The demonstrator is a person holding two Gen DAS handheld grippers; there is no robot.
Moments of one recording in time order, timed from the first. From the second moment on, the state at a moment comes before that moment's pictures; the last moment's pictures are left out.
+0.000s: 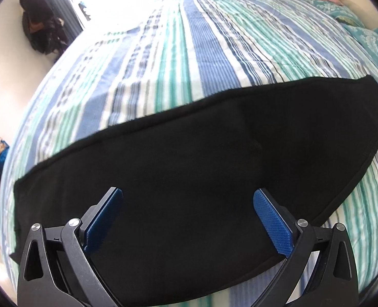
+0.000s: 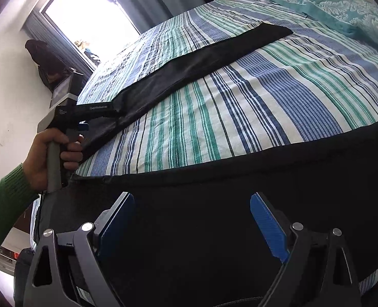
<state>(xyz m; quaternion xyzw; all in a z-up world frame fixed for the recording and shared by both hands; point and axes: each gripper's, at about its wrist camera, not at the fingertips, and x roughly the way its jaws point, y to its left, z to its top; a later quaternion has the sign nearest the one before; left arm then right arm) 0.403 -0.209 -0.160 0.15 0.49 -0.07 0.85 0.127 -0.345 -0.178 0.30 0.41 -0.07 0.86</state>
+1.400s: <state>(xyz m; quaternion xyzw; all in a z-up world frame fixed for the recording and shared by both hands) 0.361 0.047 -0.204 0.01 0.44 0.09 0.89 0.430 -0.207 -0.173 0.09 0.50 0.11 0.86</state>
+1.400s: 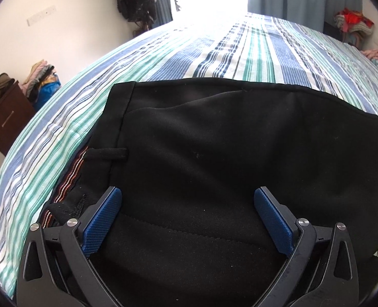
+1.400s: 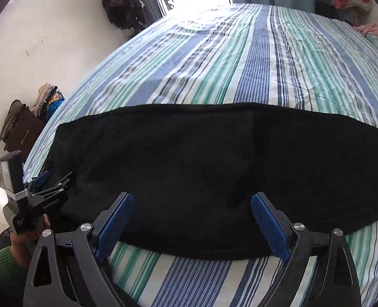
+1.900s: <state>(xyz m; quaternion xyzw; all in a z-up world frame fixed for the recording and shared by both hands) 0.360 0.046 -0.205 0.02 0.43 0.10 0.90 0.383 -0.610 -0.216 0.10 0.52 -0.25 0.81</state>
